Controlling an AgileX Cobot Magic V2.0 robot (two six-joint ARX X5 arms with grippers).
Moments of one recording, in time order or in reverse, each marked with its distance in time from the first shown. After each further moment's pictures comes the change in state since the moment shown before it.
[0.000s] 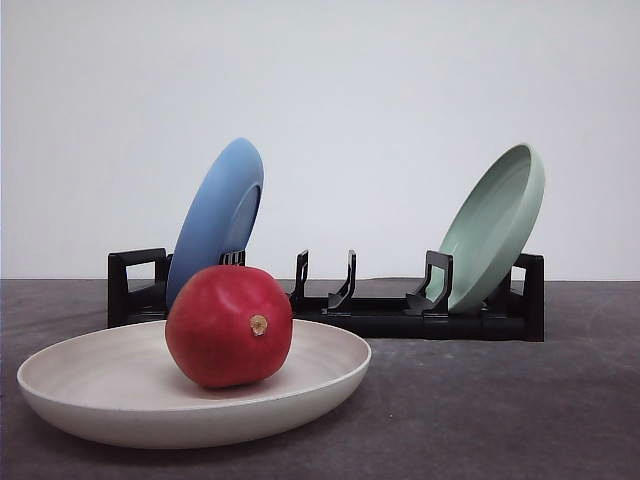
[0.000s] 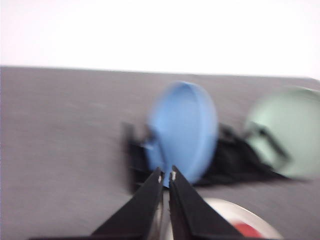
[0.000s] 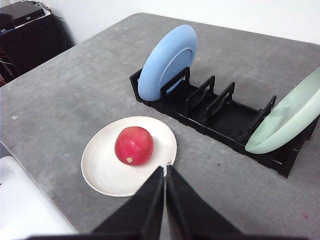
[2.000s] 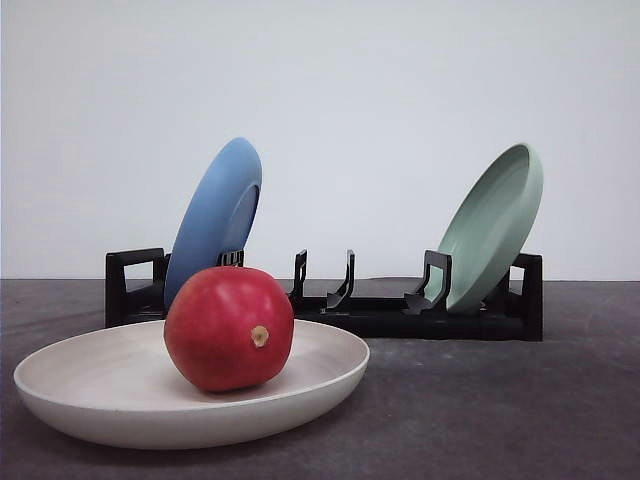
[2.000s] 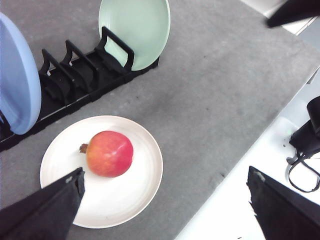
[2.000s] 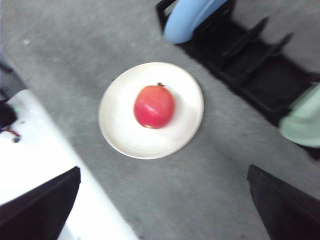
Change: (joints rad) left_arx -0.623 0.252 0.360 -0.416 0.106 -0.105; right_arx 0.000 0.556 0.432 -0.274 -0.122 -0.128
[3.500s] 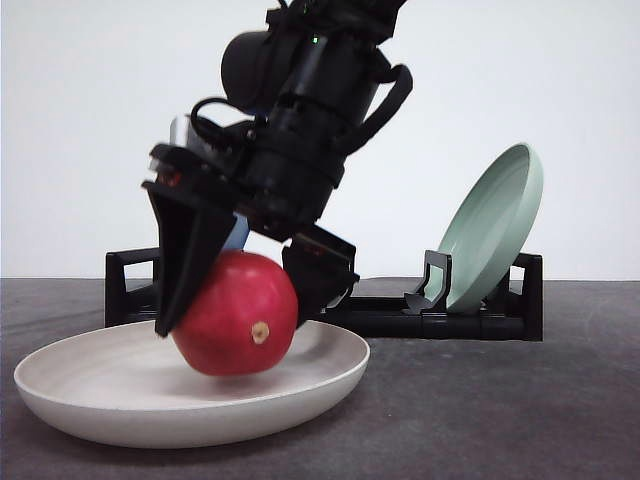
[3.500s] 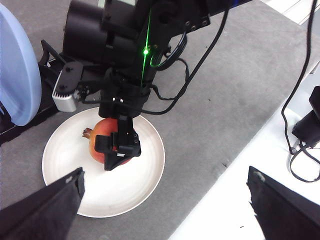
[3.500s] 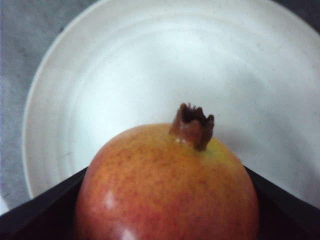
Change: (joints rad) left_arx 0.000 0.000 0.000 -0.039 0.007 0.002; right_arx 0.169 0.998 0.111 0.385 -0.110 0.060
